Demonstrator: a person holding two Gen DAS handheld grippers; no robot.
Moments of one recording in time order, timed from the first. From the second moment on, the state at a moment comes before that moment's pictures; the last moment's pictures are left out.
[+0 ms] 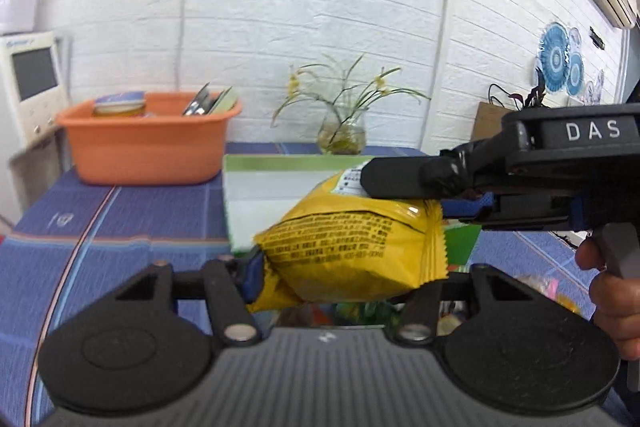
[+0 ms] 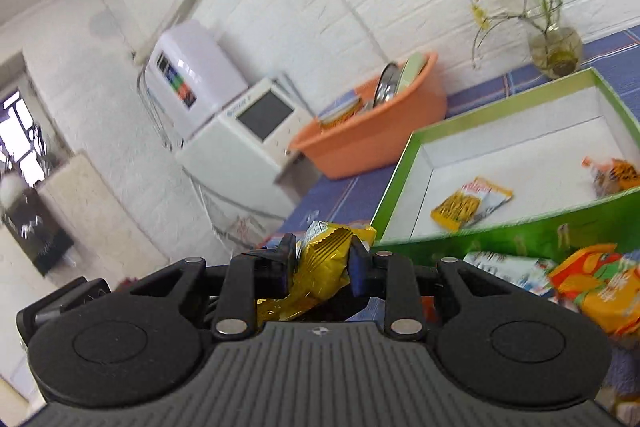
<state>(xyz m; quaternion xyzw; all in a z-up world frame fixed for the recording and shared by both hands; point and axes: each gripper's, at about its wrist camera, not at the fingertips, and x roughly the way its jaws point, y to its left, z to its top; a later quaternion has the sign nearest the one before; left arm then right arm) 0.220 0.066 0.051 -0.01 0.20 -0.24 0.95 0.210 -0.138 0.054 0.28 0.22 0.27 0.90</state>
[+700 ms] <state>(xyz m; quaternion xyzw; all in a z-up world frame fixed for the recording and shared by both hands) 0.314 -0.024 0.044 0.04 0.24 -0.16 0.96 0.260 -0.240 0.031 0.31 0.12 0.10 0.94</state>
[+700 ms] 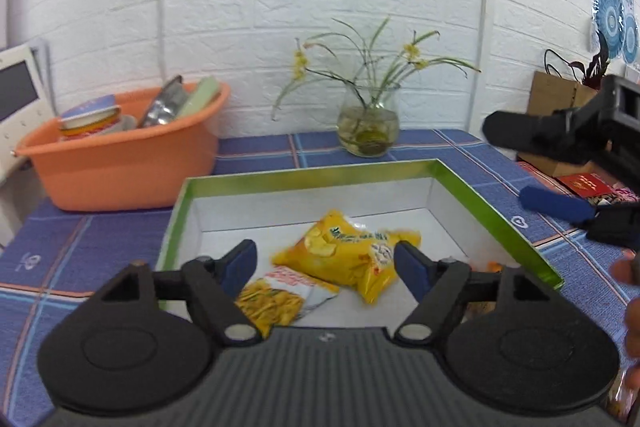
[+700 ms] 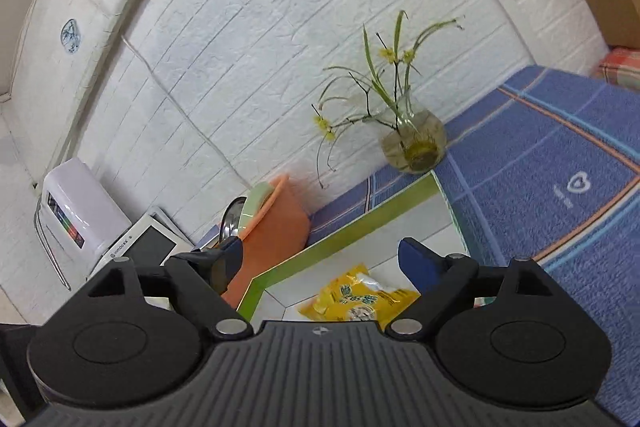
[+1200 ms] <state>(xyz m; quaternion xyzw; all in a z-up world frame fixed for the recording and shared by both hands) 0.120 -0.003 0.012 0.04 0.27 -0.23 0.93 0.176 -0.234 0.037 0.27 0.29 0.21 0.89</state>
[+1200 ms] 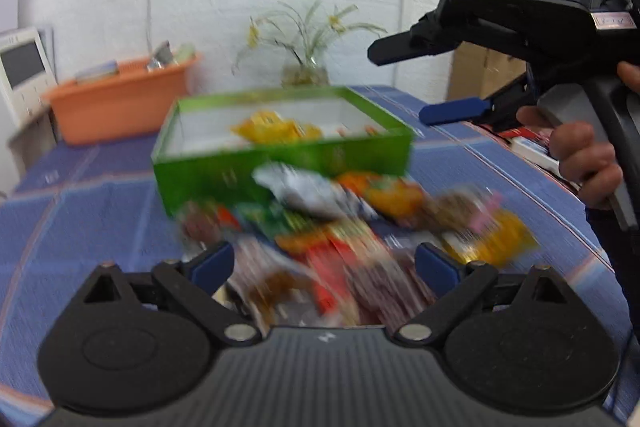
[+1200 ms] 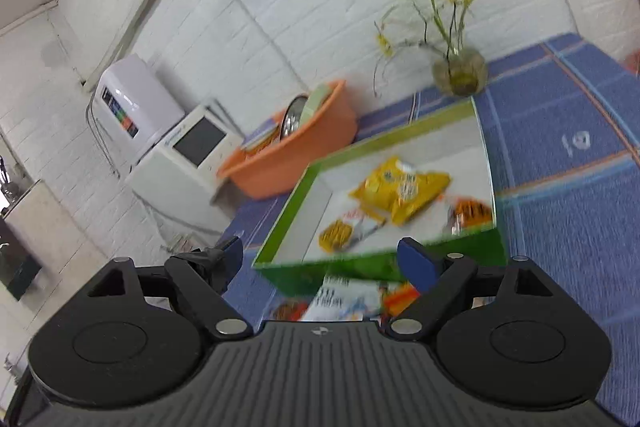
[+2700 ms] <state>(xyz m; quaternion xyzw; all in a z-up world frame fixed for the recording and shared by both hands) 0.203 -0.014 0.078 0.02 0.19 -0.29 0.94 0.191 -0.195 0.067 0.21 0.18 0.22 0.94</state>
